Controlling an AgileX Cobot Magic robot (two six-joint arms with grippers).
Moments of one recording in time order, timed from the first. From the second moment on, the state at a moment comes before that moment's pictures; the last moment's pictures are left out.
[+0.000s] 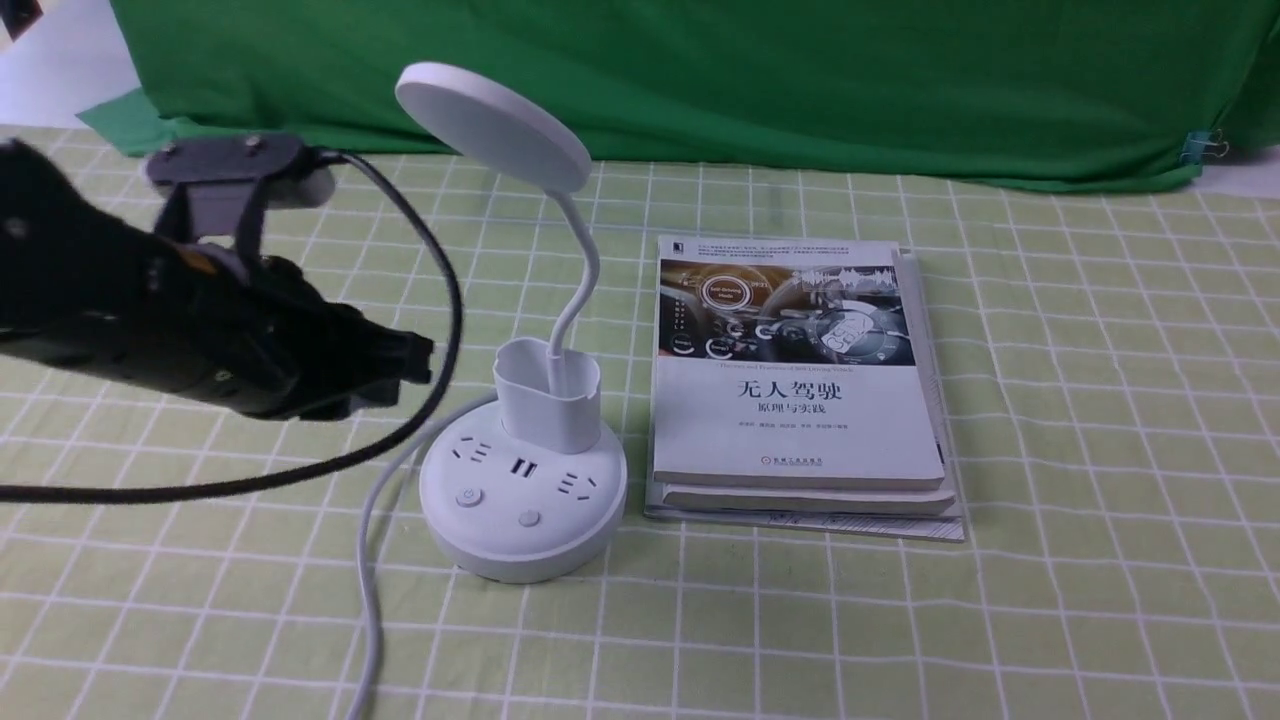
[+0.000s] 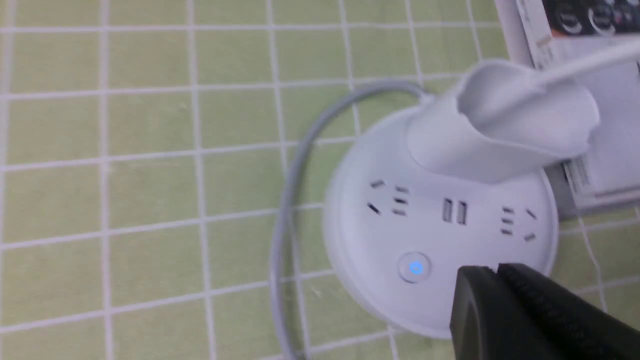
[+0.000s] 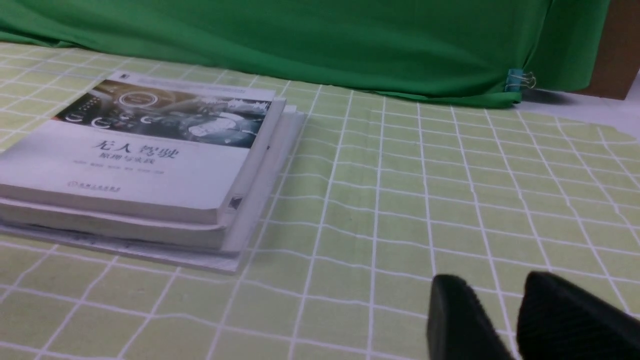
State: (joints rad) right arm 0.03 -0.01 0.01 0.14 0.23 -0.26; left arm -0.26 1.45 -0.99 -0.33 0.63 0.23
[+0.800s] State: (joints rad) right arm 0.03 -0.01 0.01 0.14 0.23 -0.26; left arm -0.47 1.80 -1.19 -0.09 0.69 0.08
